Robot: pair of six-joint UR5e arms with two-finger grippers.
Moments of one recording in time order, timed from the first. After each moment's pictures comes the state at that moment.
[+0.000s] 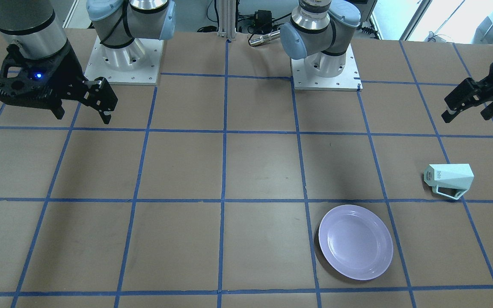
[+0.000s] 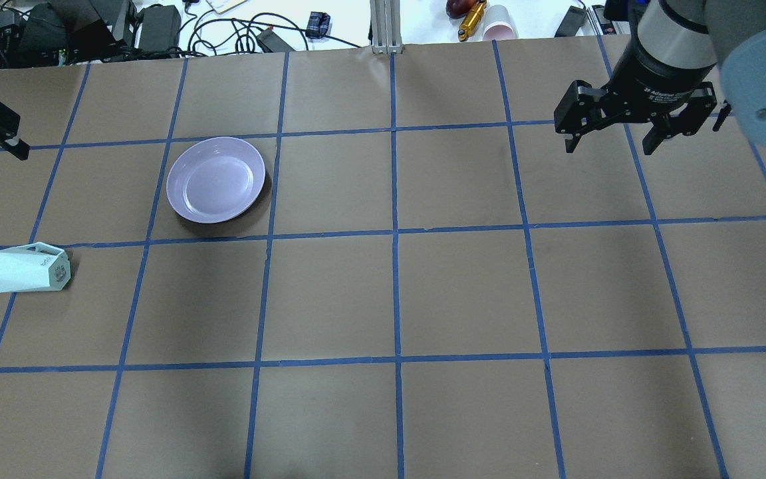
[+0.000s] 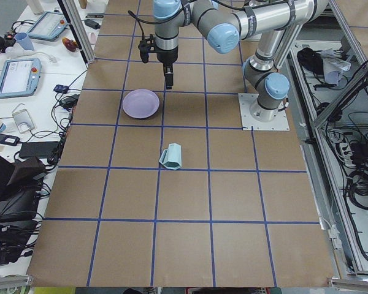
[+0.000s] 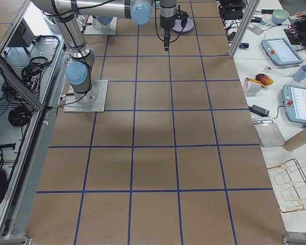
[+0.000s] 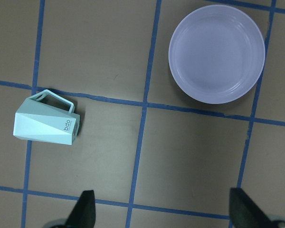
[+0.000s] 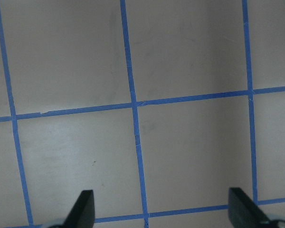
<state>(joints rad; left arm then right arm) -1.06 -1.59 -1.52 -1.59 1.54 0.43 1.52 -1.59 1.64 -1.68 -1.58 0.04</state>
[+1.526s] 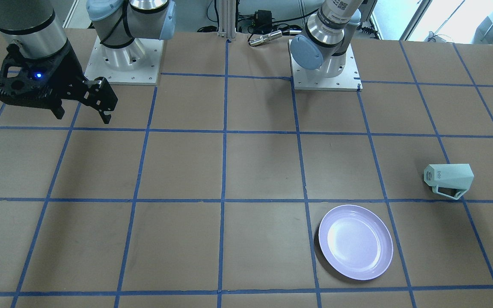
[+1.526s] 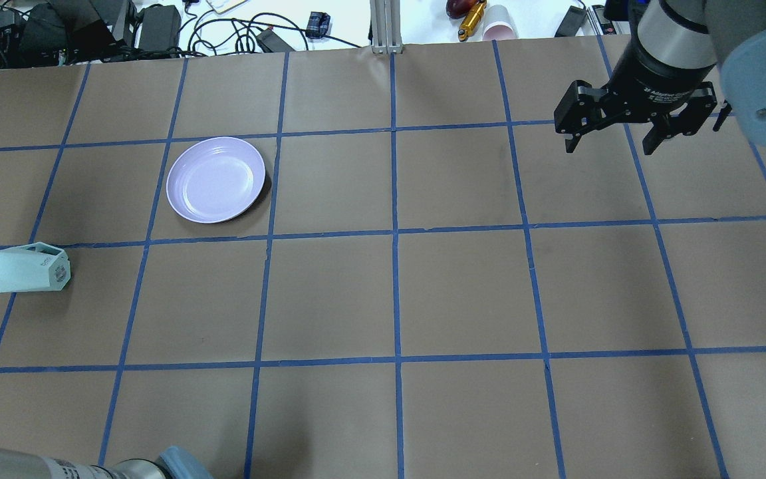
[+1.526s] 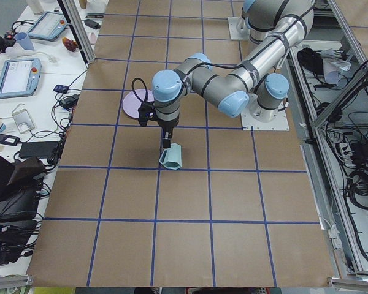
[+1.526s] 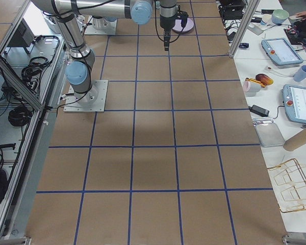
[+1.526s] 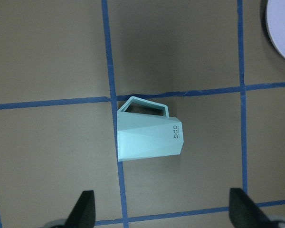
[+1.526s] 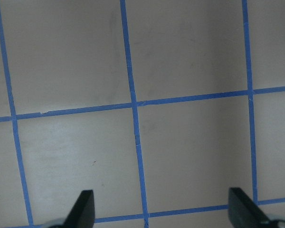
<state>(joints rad) -0.74 -1.81 -1.47 -1.49 1.50 0.90 1.52 -1.59 1.64 -1.68 -1.58 0.04</state>
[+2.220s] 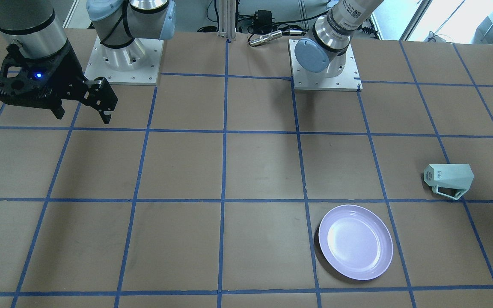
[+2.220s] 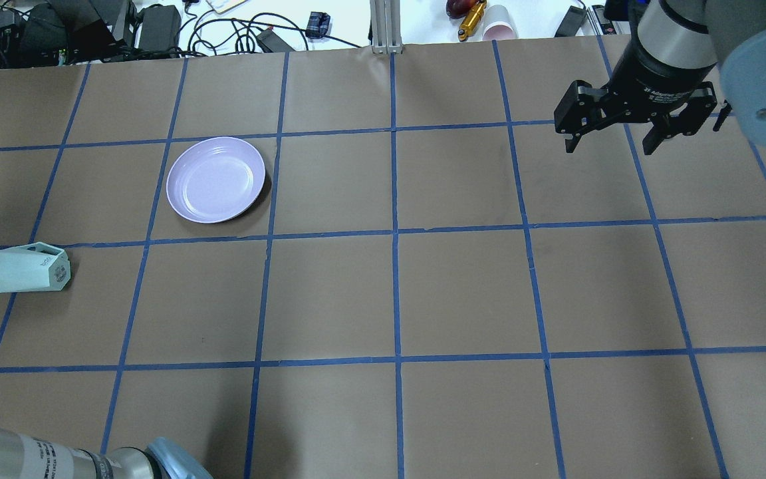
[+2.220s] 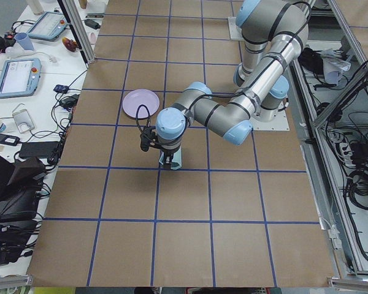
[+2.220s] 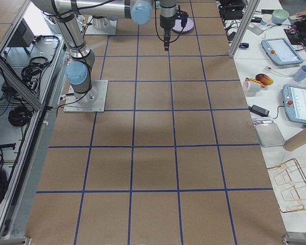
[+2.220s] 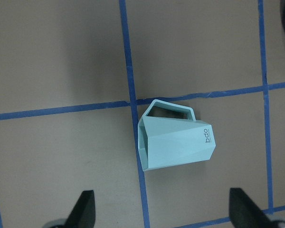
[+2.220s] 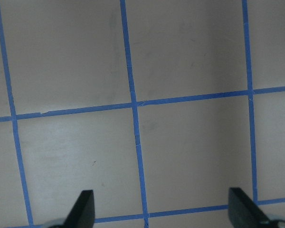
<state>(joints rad) -0.63 -1.93 -1.43 -1.49 1.40 1.04 1.52 -1.59 1.64 -1.68 -1.58 0.04</state>
